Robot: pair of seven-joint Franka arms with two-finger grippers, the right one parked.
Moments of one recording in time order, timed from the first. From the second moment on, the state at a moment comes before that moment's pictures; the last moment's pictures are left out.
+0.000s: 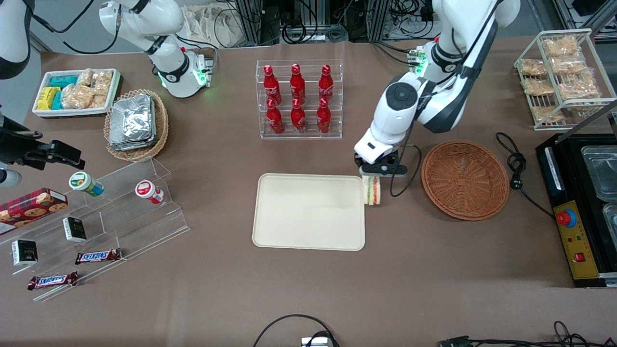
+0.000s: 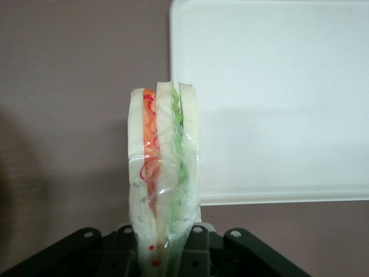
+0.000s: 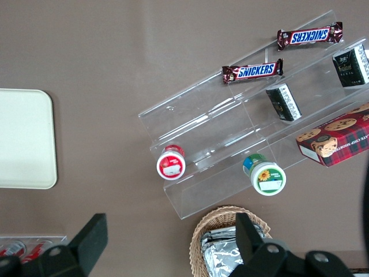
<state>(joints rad) -0.44 0.25 -0.20 -2.16 0.08 2.51 -0.63</state>
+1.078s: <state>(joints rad) -0.52 0.54 -0.20 -1.92 0.10 2.51 -0.68</state>
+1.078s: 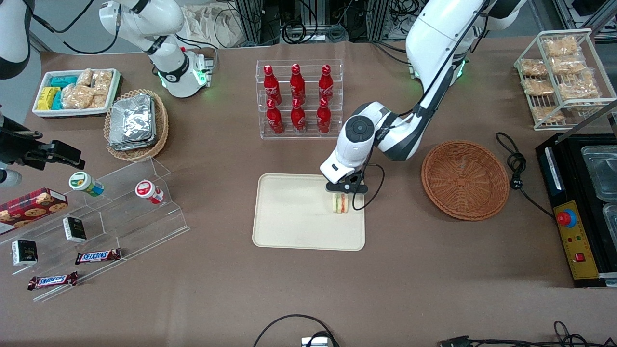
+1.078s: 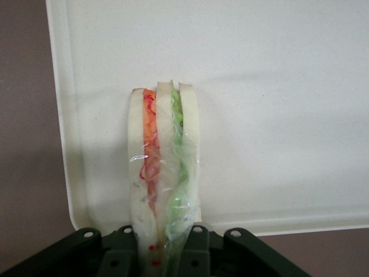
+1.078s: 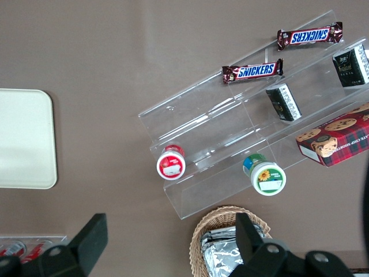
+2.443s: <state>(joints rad) -0.52 0.58 -0.17 -1.80 0.11 2.42 -0.70</state>
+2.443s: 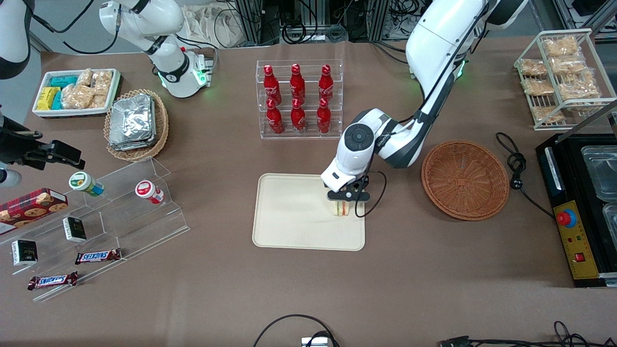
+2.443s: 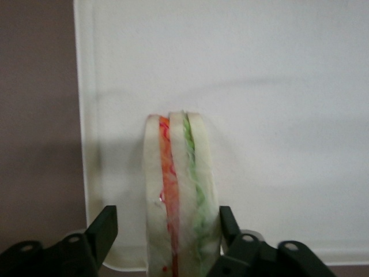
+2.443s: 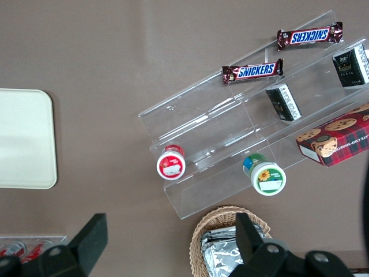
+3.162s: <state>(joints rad) -0.51 0.58 0.02 -1.49 0.11 2.05 -0.74</state>
